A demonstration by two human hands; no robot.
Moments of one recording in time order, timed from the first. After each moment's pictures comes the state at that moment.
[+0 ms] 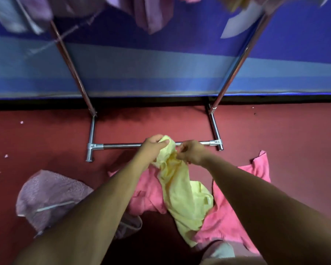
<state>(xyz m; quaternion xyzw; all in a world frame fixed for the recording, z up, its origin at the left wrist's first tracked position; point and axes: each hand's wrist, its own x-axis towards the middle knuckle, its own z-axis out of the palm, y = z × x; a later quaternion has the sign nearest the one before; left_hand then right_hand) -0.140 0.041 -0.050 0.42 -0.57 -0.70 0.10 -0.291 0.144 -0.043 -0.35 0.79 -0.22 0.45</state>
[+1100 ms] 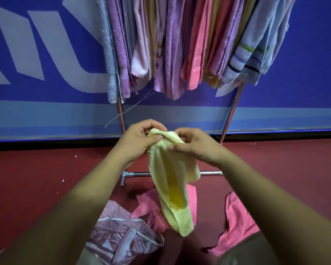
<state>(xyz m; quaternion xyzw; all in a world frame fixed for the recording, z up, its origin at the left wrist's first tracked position) 0.001 0.063 0.240 0.22 -0.68 -0.64 0.27 -0.175 0.176 0.239 -0.53 0.61 -0.42 0.42</state>
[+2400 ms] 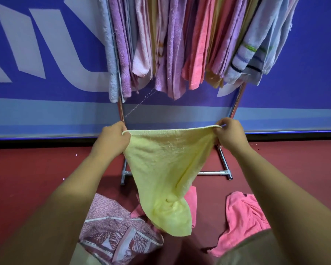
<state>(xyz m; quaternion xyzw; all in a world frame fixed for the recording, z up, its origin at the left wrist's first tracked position) 0.035 0.012 0.225 0.52 -0.81 -0.22 0.17 -0.257 0.174 0.214 -0.32 0.85 -0.40 0.12</state>
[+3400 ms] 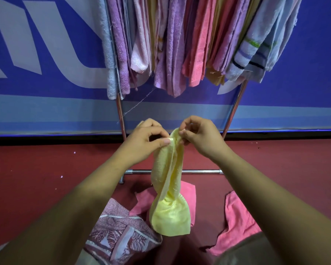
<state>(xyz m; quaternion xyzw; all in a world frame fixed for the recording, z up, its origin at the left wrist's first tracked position) -0.005 0.056 0.223 0.22 -0.87 -0.38 0.24 -0.183 0.164 0.233 -0.48 0.68 -0.49 0.26</state>
